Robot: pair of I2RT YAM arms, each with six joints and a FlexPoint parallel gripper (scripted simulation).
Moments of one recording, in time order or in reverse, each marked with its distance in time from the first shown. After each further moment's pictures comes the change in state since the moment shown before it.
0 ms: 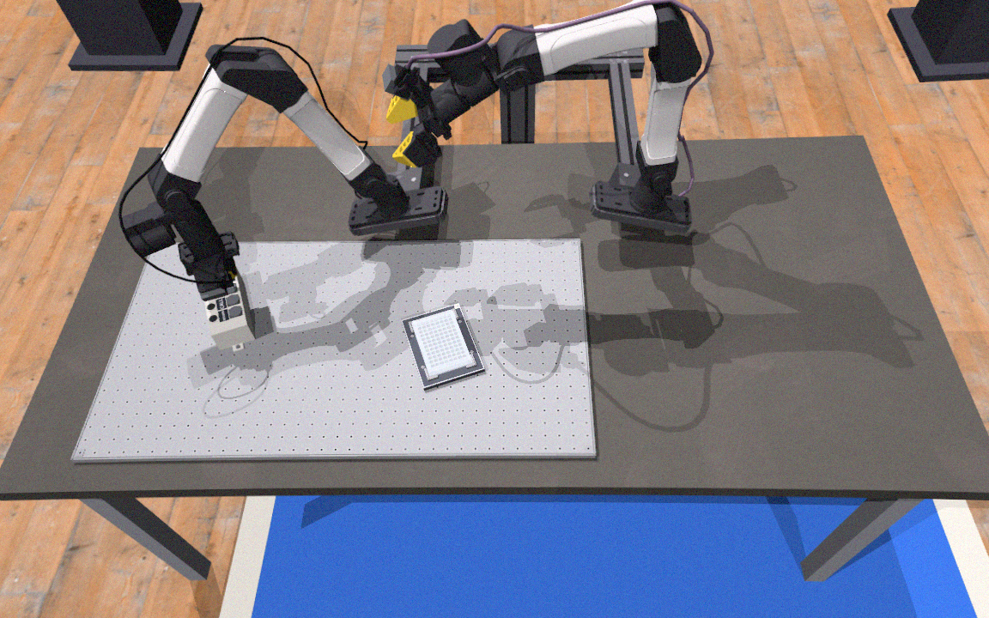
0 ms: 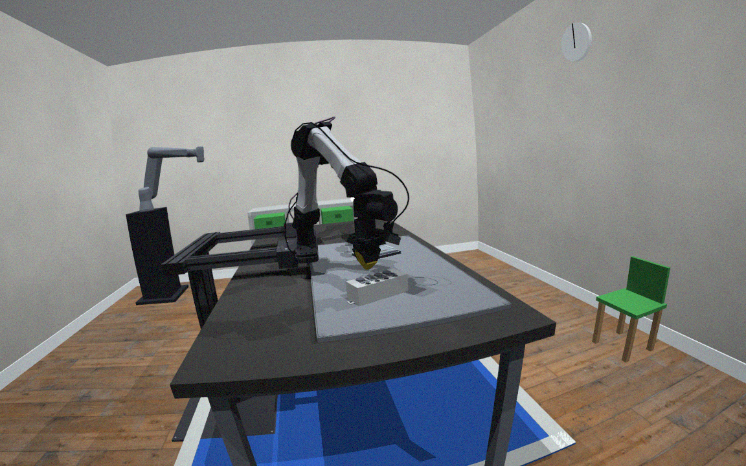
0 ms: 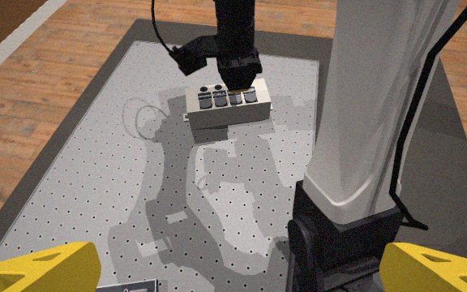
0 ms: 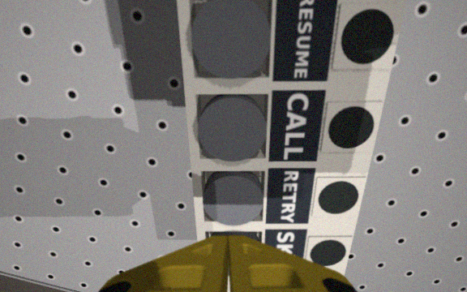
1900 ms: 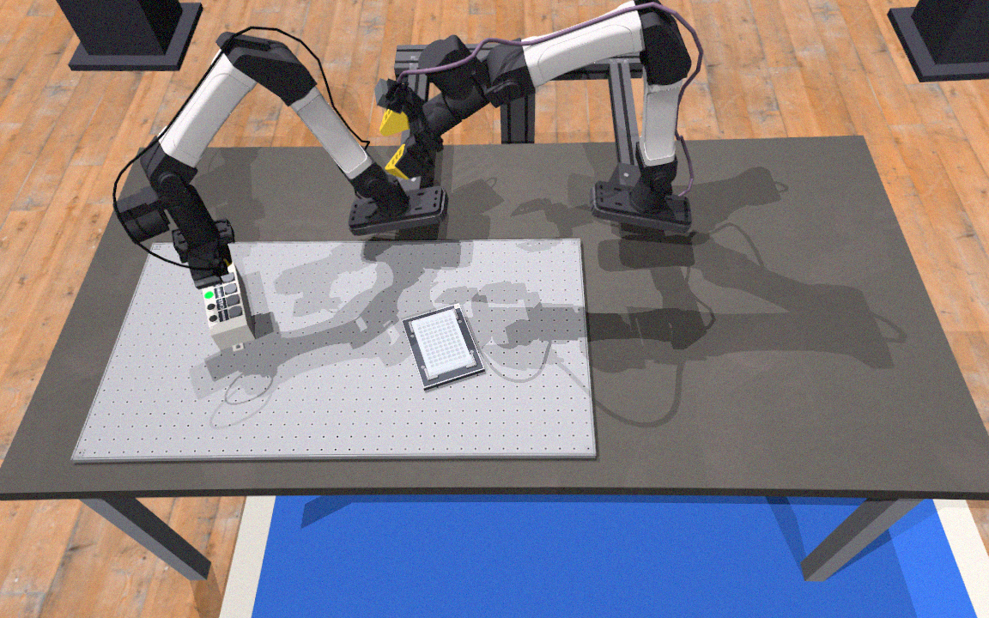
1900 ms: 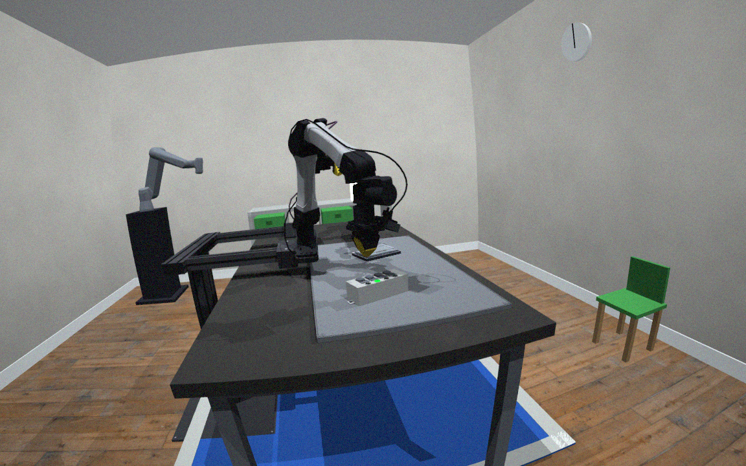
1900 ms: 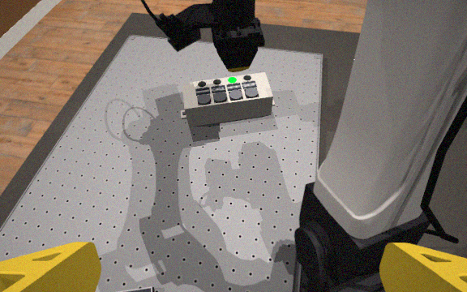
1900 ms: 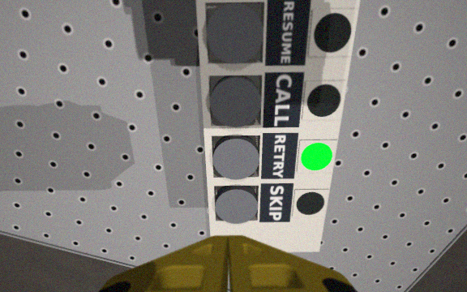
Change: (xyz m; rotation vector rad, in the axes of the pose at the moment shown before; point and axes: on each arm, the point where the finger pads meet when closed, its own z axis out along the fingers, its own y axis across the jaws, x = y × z) left arm 0.013 0.000 0.025 0.002 0.009 0.009; right arm -0.001 0.003 -0.037 0.012 0.003 0.001
